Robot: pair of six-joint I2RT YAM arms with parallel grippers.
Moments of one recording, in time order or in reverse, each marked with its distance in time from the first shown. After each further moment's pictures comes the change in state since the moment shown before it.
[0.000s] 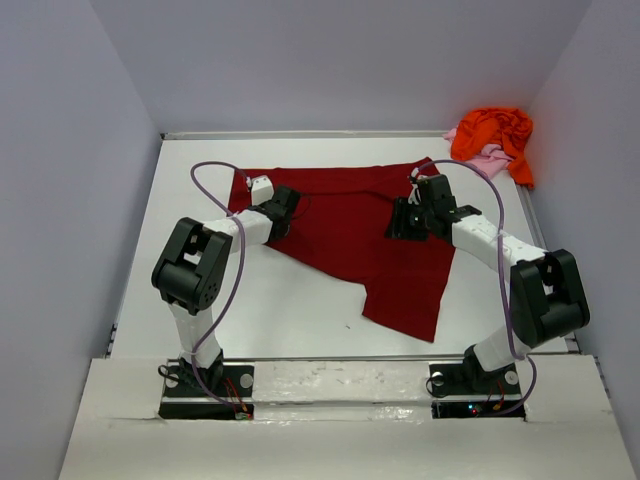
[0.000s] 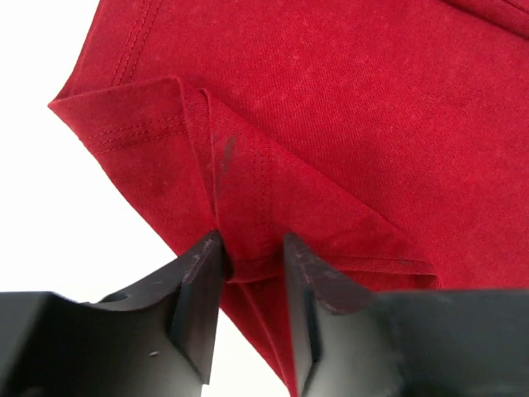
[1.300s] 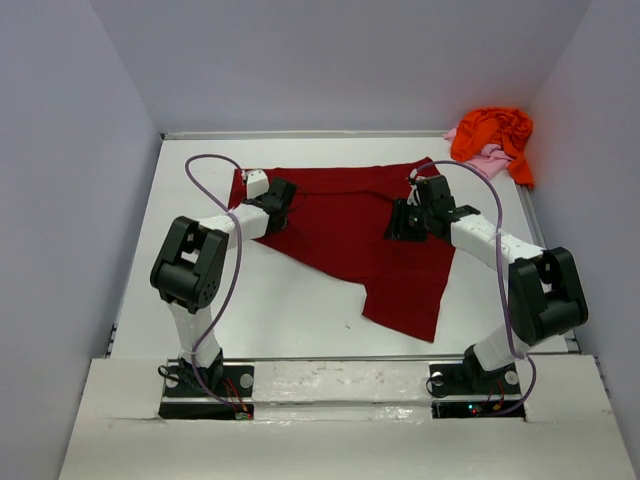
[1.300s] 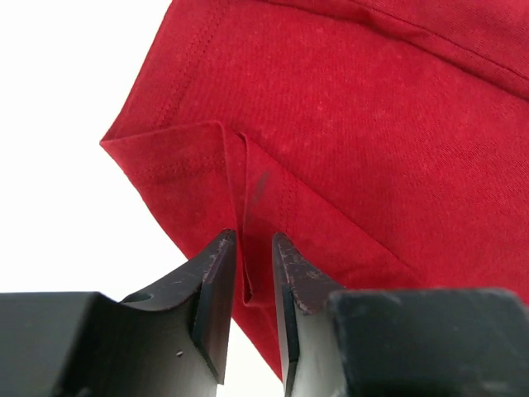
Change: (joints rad) left arm 0.030 0.002 0.055 -0.042 -0.040 0.023; right arm 0.000 0.014 0.000 0.000 -0.015 -0.003
